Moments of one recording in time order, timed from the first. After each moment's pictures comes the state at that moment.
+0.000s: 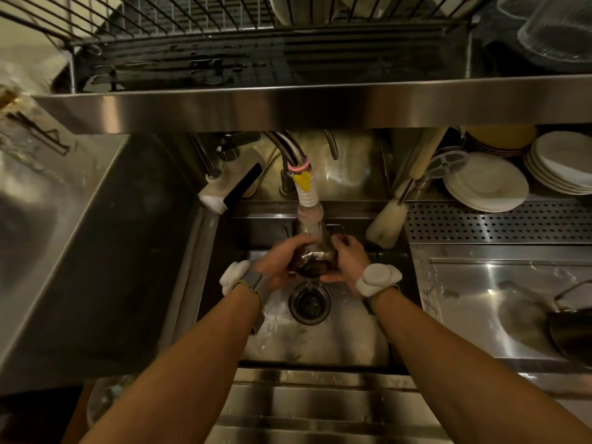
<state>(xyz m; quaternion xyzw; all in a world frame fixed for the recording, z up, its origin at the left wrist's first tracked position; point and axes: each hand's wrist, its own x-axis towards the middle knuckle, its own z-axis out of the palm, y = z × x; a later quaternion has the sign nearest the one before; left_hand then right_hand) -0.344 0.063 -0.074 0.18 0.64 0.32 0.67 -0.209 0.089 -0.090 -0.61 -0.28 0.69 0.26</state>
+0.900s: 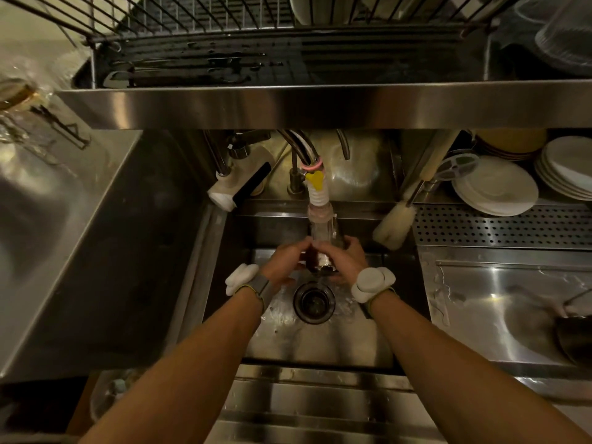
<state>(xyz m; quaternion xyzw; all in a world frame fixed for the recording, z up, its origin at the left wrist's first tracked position) -0.350 0.052 -0.078 0.26 0.71 0.28 0.60 -0.222 0.079 -0.088 -0.63 -0.35 0.64 0.25</state>
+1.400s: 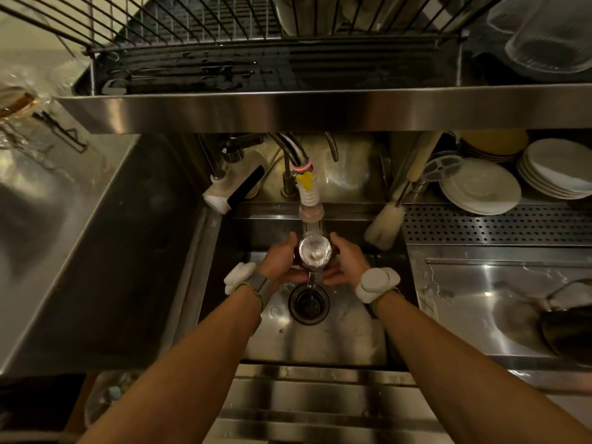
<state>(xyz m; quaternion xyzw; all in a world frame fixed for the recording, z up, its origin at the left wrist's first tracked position) -0.342 0.053 -0.071 0.19 0.70 0.34 0.60 -0.208 0.076 -0.068 -0.61 -0.33 0.69 0.20</state>
